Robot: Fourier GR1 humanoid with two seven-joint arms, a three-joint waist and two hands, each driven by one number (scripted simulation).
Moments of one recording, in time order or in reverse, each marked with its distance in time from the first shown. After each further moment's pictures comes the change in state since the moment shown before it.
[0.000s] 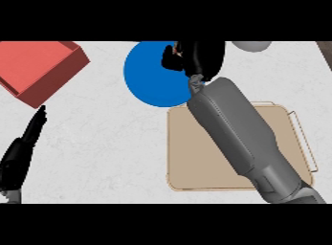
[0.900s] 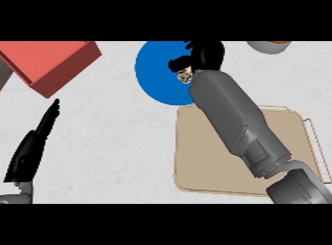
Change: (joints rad) left arm -0.052 -0.023 -0.043 0.006 -0.032 -0.014 -0.003; right arm -0.188 0.010 -0.122 0.580 -0.376 -0.266 -0.214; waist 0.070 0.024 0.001
